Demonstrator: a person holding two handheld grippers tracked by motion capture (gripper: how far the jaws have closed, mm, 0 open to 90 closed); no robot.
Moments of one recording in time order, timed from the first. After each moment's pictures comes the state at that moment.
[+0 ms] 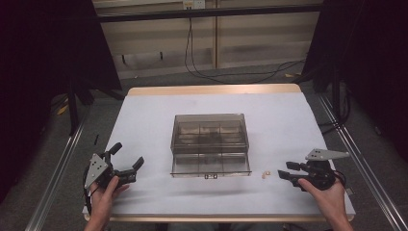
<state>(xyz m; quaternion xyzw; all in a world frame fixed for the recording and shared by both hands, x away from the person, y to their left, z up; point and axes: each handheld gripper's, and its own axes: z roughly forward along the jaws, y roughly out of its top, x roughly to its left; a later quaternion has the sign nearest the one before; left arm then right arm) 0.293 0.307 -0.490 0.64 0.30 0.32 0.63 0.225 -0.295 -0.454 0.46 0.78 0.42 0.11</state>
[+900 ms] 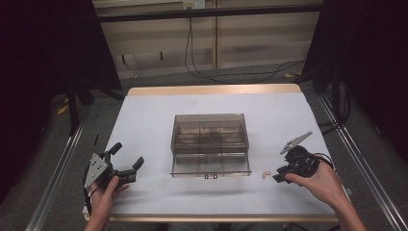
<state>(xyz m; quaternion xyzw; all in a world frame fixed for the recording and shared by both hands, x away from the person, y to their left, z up) 0.293 0.307 -0.490 0.64 0.30 0.32 0.63 0.262 -0.257 -0.426 0.39 0.89 0.23 0.01</state>
